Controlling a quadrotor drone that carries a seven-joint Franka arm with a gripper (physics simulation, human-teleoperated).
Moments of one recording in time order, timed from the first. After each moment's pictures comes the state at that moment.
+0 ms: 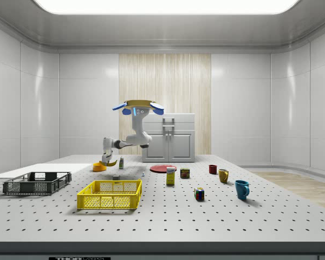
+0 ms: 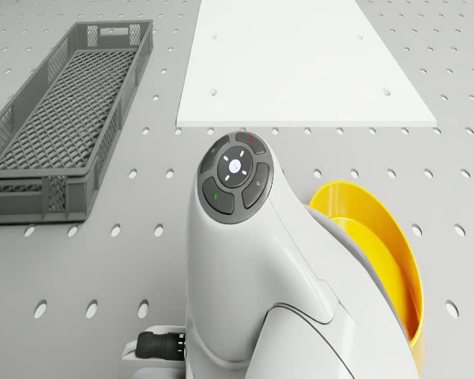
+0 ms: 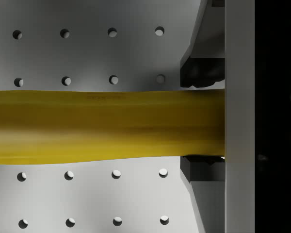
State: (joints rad) arm -1.21 -1.53 1.38 -2.84 -1.77 1.58 1.72
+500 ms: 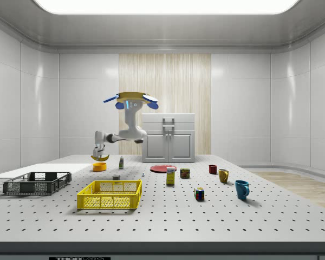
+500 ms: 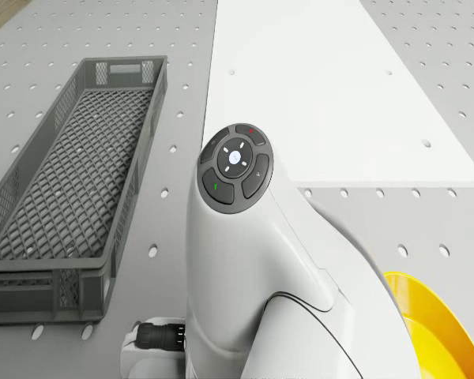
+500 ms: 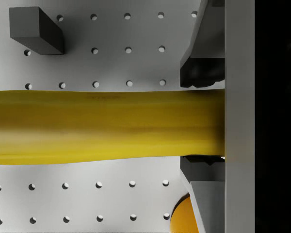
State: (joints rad) arm -1.21 -1.54 1.40 -2.84 -1.74 1.59 1.73
